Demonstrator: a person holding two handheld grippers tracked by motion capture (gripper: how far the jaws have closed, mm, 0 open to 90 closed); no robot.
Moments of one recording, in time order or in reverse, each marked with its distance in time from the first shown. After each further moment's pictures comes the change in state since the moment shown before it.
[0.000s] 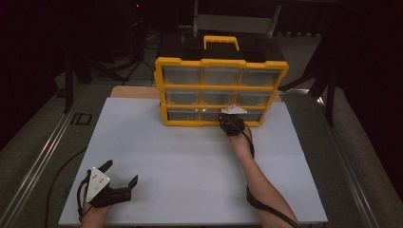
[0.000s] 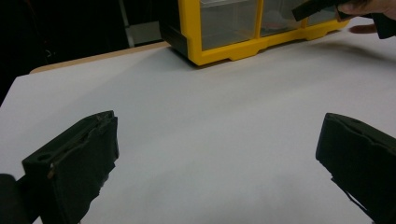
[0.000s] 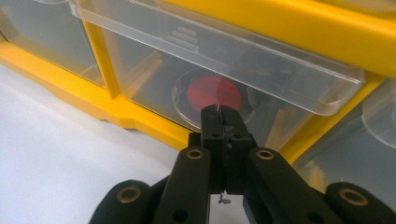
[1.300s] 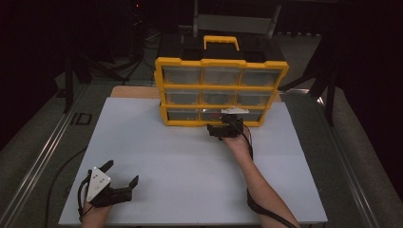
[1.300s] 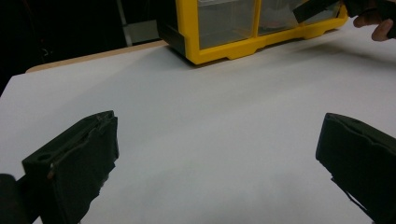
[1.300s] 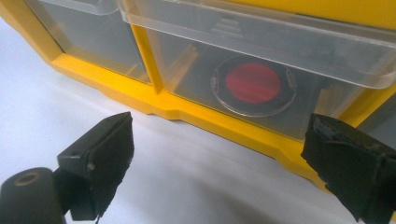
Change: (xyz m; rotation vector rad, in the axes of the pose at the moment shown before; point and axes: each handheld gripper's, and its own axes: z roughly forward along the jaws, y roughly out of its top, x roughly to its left) left arm 0.000 0.000 0.001 0.005 -0.007 0.000; right arm 0.008 0.001 -0.009 0.044 0.116 0.125
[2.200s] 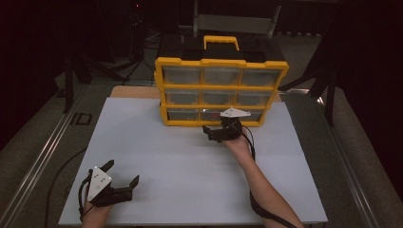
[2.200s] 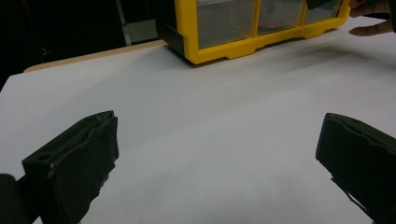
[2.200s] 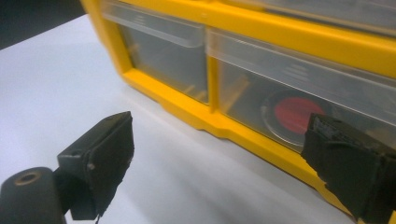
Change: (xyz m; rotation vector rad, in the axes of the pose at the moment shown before) left arm 0.000 0.000 0.001 0.001 -0.002 -0.002; right arm 0.011 0.002 -0.017 -0.107 0.174 -0.102
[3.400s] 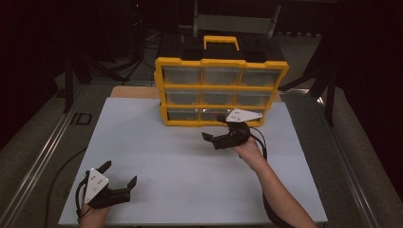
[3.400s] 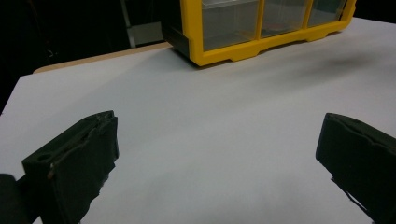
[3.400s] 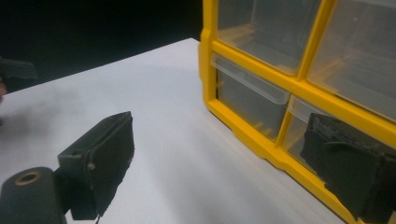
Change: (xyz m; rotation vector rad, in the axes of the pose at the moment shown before) left arm 0.001 -0.001 -0.006 -0.010 0.016 -0.003; right arm 0.027 0.025 -0.064 -0.096 0.233 -0.149
